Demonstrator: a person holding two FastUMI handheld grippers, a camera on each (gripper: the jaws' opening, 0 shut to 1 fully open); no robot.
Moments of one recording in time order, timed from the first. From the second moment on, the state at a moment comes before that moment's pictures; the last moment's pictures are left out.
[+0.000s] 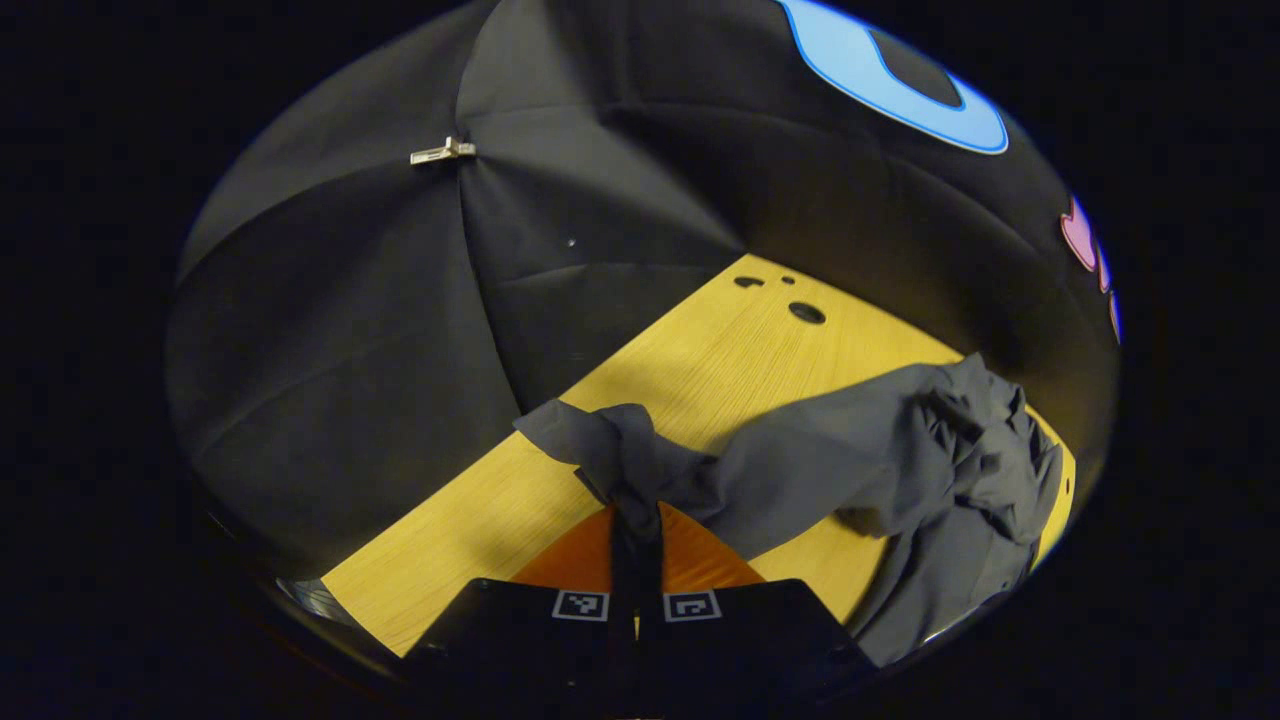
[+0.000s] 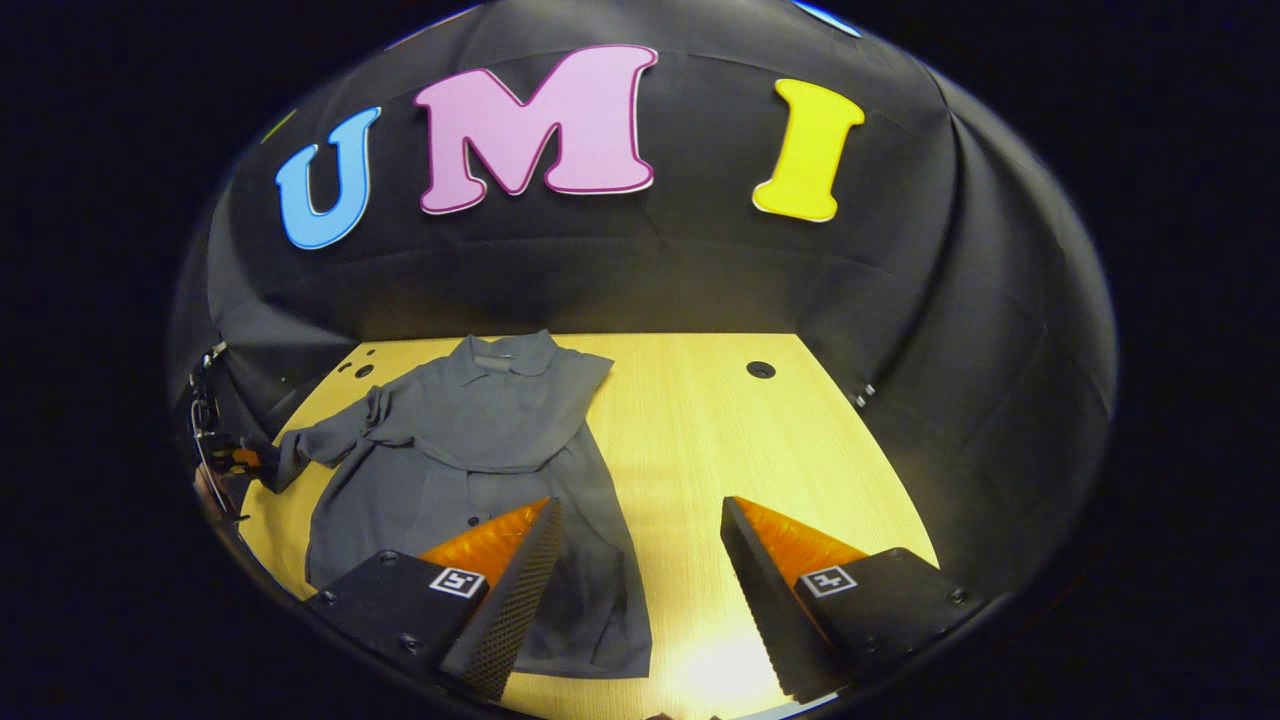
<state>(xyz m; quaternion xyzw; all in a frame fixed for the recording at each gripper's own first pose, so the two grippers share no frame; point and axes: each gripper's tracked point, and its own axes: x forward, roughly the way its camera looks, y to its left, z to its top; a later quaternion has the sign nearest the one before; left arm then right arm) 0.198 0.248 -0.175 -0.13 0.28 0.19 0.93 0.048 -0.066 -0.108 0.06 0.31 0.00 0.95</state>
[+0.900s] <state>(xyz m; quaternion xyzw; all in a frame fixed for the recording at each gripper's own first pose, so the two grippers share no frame) 0.326 -0.025 -0.059 -0.05 0.23 -0.03 0.97 0.022 -0.140 -0.132 0.09 0.31 -0.08 0.94</state>
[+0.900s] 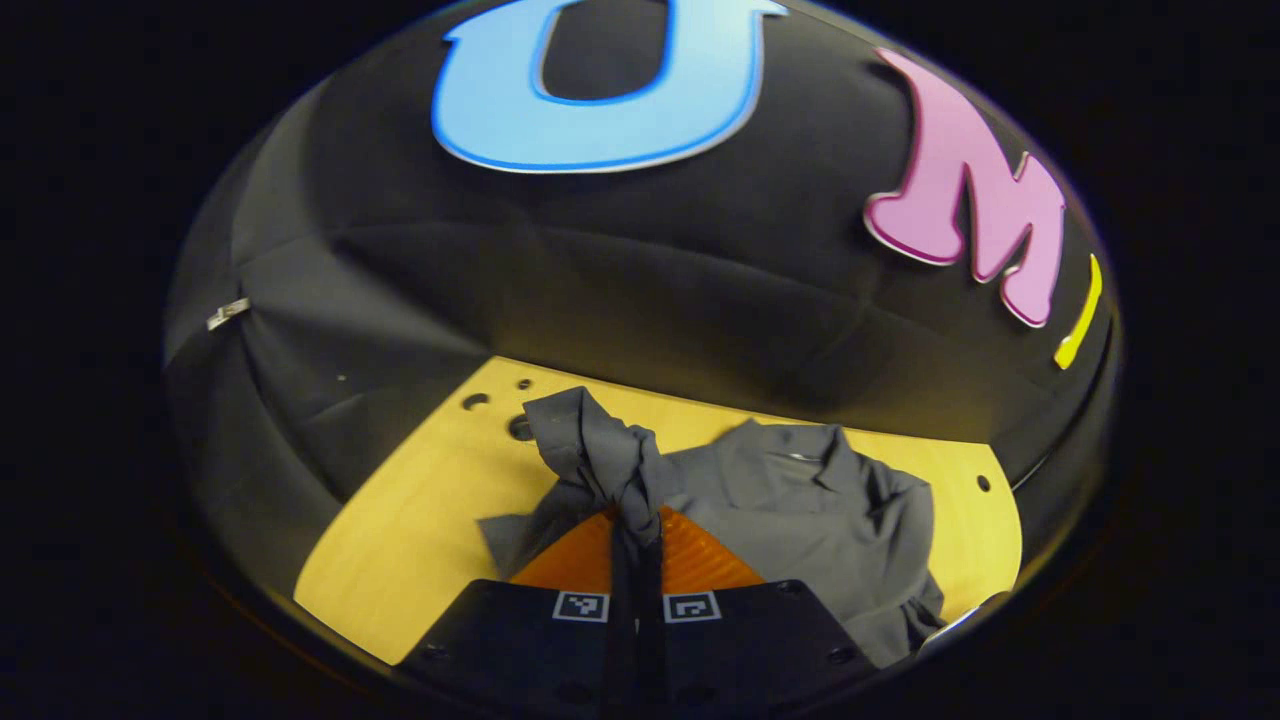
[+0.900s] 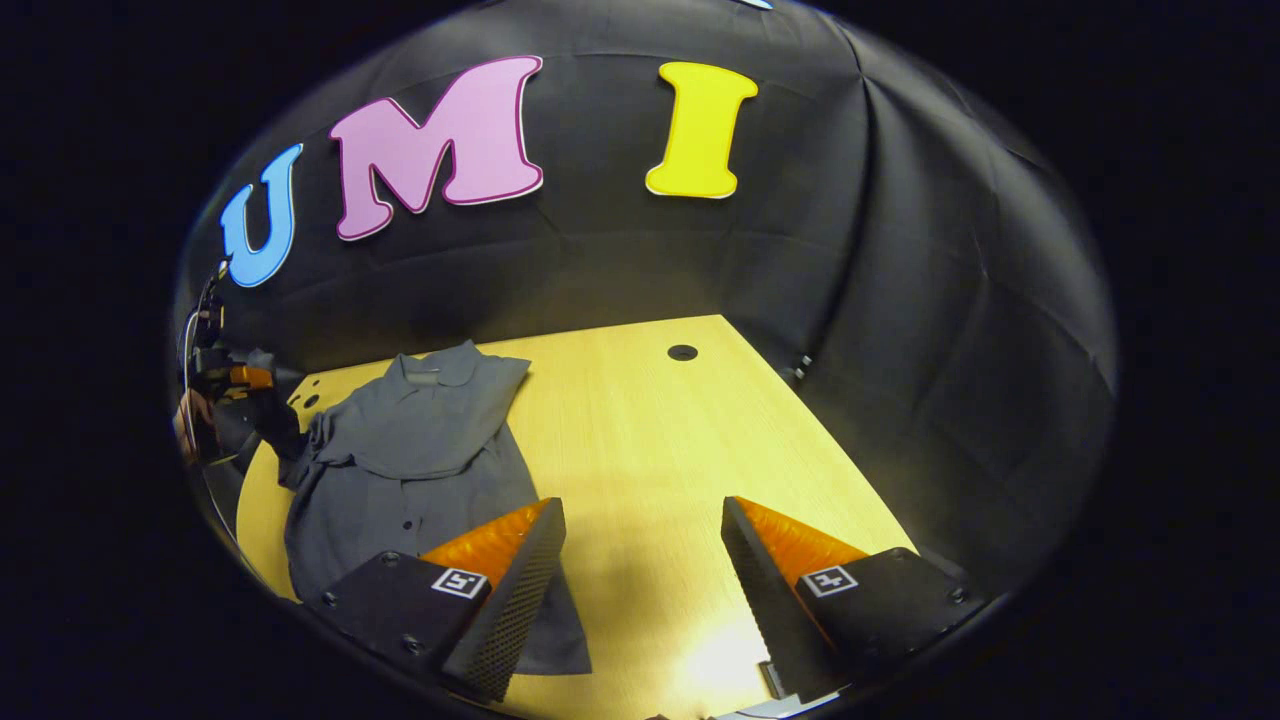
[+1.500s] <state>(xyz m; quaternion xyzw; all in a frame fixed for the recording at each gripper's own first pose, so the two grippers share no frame) 0.324 -0.257 -0.084 0.01 0.24 -0.23 0.94 0.005 -0.142 -0.147 0.10 0.33 -0.08 0.94</state>
